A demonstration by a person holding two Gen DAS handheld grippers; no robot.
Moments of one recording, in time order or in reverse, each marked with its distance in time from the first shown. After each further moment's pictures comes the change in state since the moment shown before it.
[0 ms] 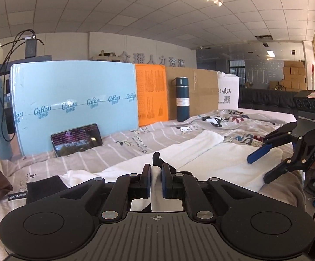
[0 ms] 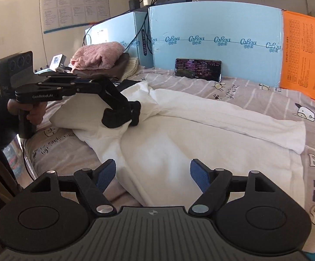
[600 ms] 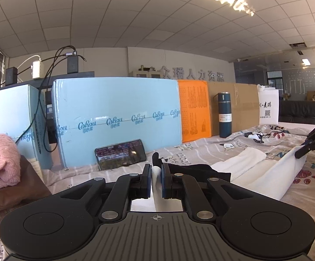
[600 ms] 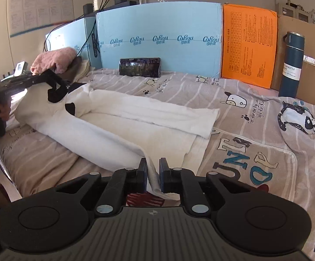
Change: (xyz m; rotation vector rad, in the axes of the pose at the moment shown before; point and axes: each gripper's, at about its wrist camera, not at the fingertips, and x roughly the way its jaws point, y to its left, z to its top) left arm 0.000 0.012 0.008 0.004 -0.061 0.236; right arm -0.056 -0.084 0.000 0.080 0.009 -0.159
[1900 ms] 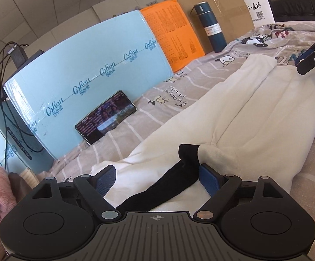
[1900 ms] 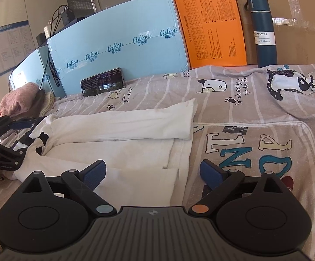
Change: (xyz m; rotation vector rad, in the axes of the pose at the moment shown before) left arm 0.084 -0.061 -0.010 0.358 0.364 0.063; right arm 0.061 -0.033 -0.014 0.280 -0.085 -0.067
